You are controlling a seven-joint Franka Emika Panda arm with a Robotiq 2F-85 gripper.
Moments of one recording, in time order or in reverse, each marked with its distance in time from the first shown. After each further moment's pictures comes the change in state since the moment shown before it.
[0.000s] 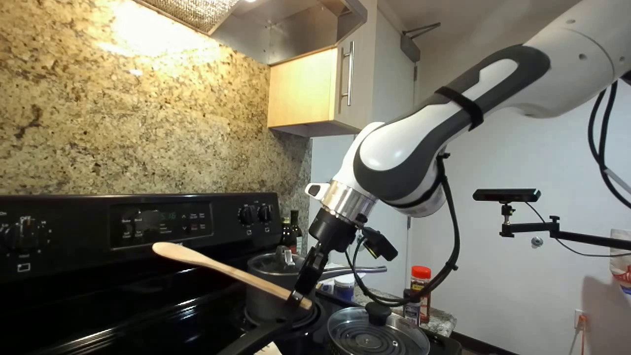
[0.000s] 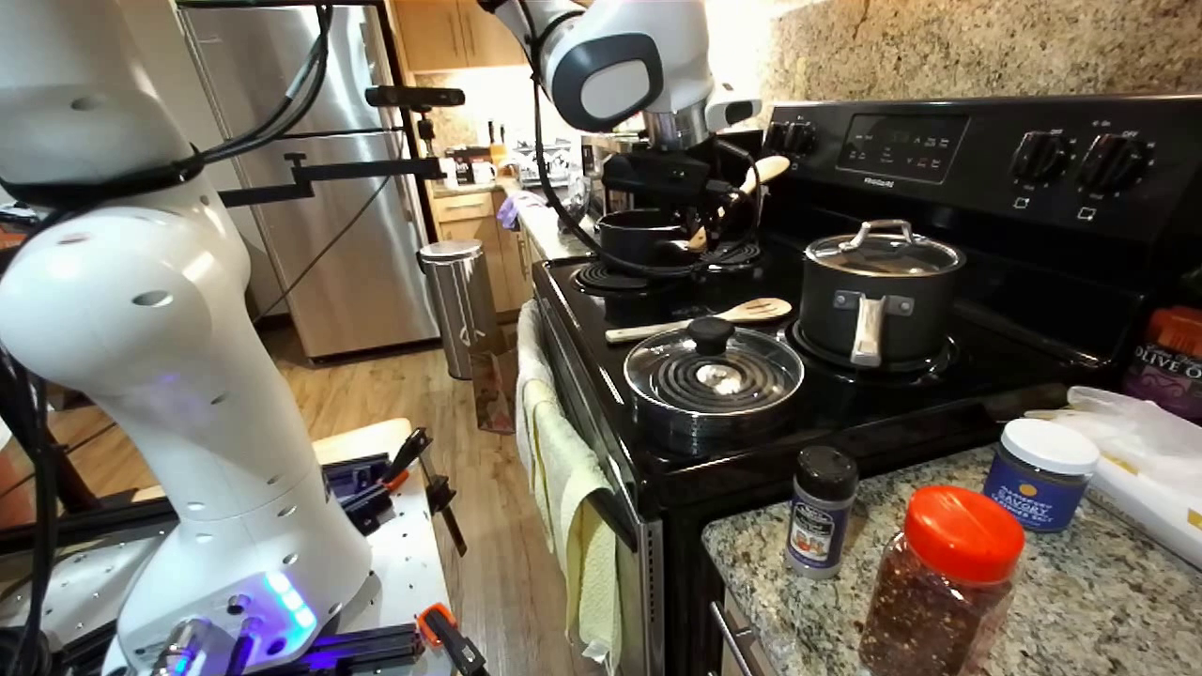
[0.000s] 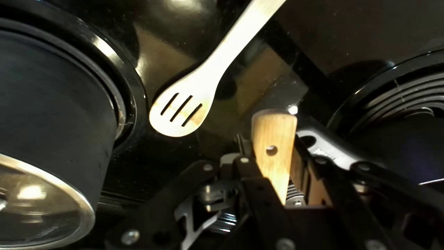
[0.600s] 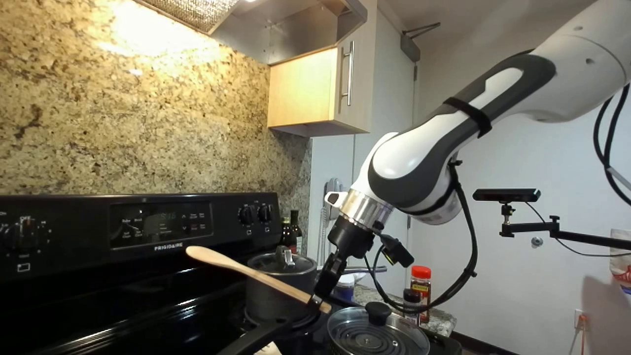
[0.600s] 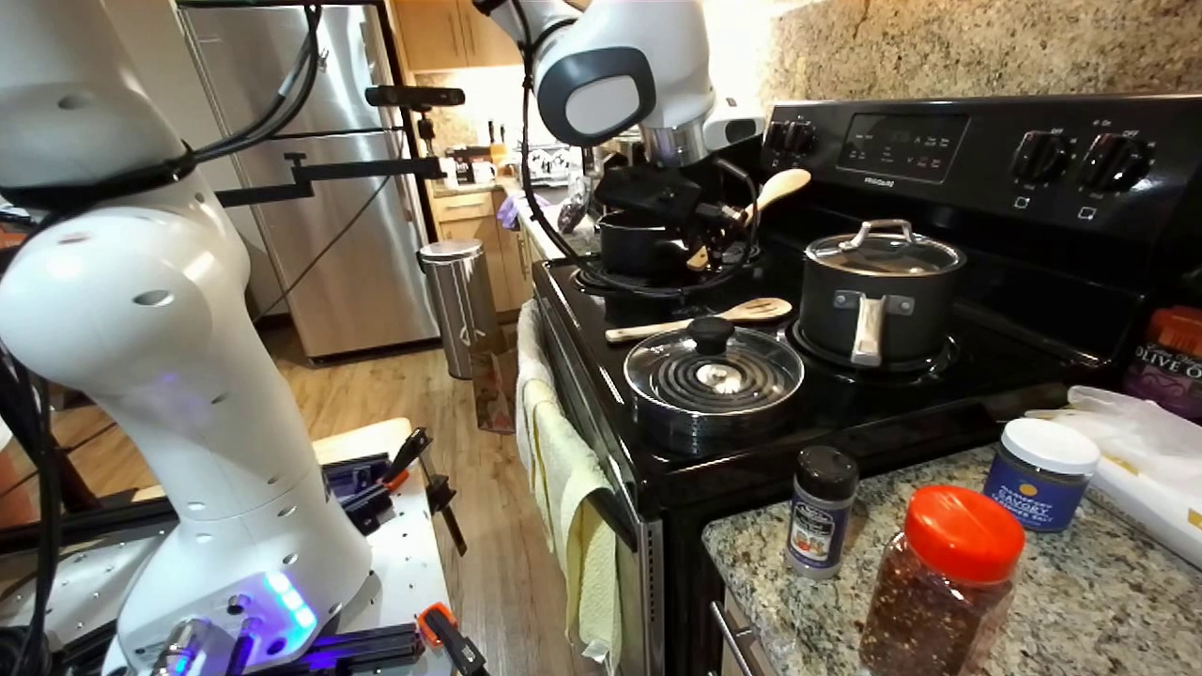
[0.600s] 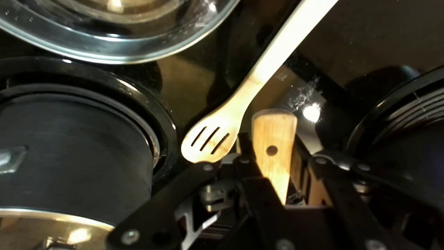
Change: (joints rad) arm 0.005 -0.043 -0.056 -0.088 0.049 0.029 -0.001
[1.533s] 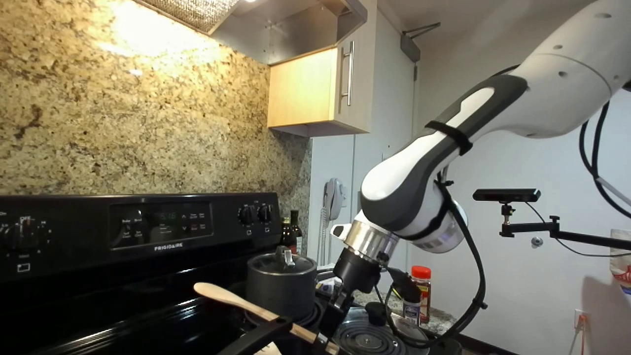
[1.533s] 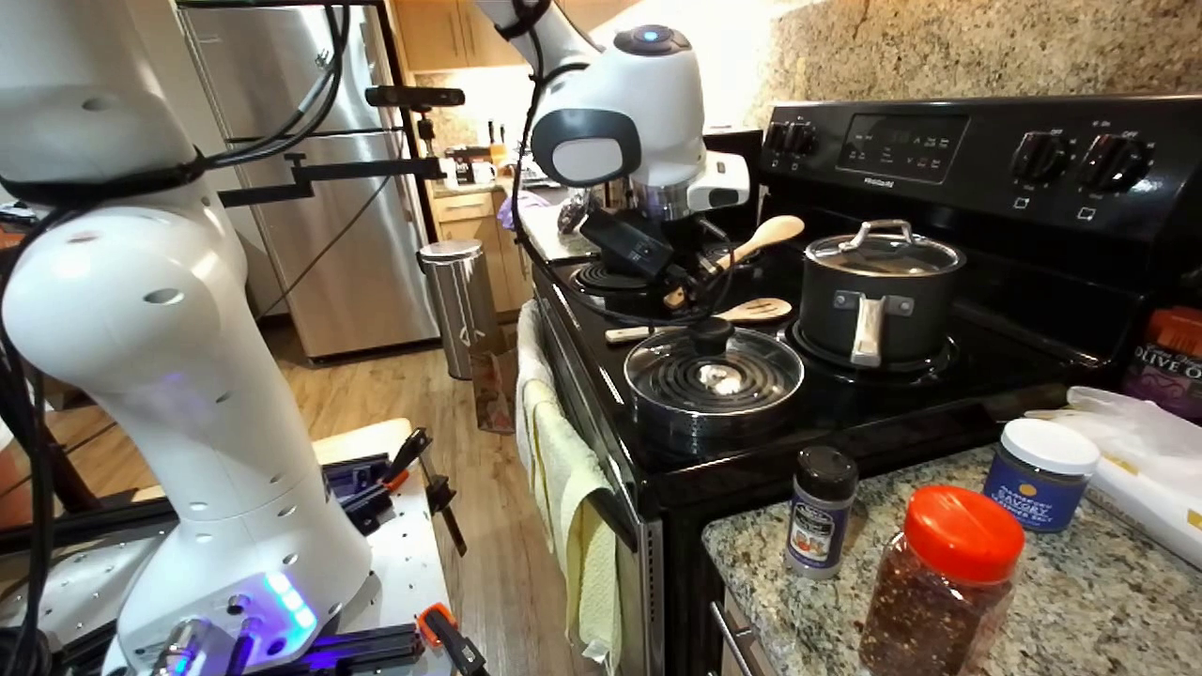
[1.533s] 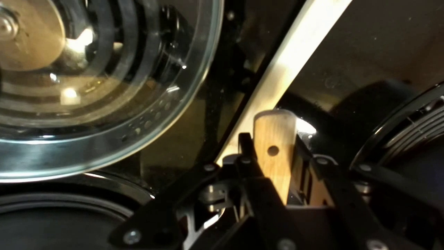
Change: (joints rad) arm 0.036 0.074 -0.007 -0.037 0.244 0.008 -0.075
